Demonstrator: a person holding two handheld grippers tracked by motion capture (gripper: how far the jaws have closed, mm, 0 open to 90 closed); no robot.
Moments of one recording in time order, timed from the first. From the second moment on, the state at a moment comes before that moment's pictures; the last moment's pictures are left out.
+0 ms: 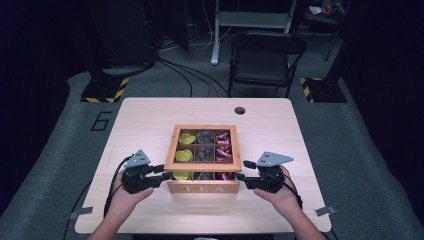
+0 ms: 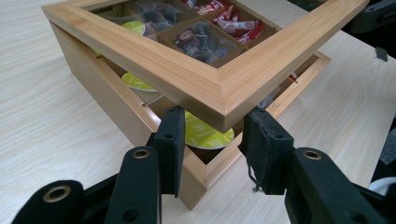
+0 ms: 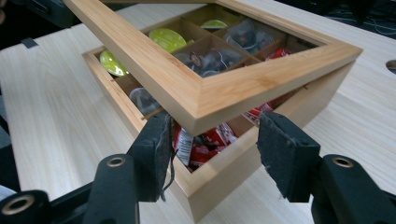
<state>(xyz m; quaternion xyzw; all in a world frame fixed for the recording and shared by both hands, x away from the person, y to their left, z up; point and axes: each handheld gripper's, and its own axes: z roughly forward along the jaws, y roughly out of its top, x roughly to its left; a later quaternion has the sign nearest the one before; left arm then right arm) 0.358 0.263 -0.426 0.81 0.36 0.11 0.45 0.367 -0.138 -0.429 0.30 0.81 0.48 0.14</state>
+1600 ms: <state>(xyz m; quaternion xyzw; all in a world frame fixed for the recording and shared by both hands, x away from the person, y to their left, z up) 0.390 0.259 -0.369 0.79 0.33 0.17 0.48 0.396 -0.142 -0.369 0.29 0.81 0.49 0.13</state>
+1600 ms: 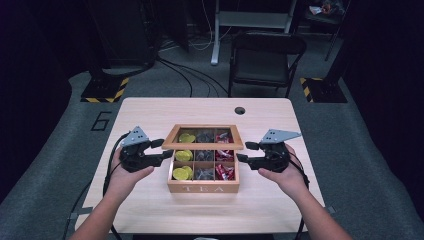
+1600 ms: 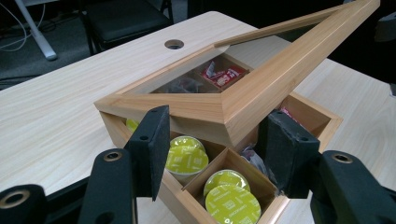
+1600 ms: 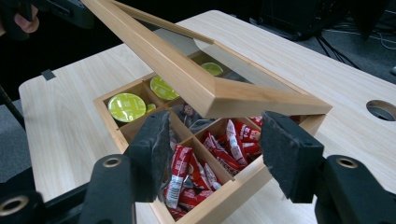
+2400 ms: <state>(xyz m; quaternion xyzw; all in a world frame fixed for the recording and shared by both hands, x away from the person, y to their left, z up) 0.412 0.262 -0.352 0.79 0.34 0.16 0.49 0.445 -0.134 -0.385 0.30 0.81 0.48 0.16</state>
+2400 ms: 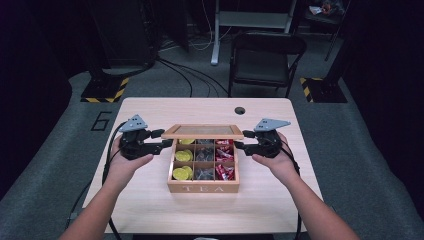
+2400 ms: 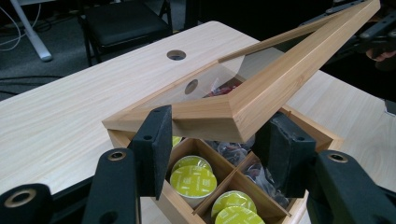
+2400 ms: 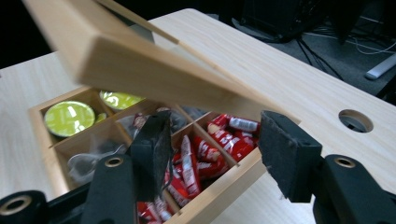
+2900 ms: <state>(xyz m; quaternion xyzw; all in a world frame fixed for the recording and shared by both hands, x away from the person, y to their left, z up) 0.422 0.262 -0.345 0.79 0.34 0.16 0.49 0.463 -0.131 -0.380 0.27 0.81 0.49 0.18</state>
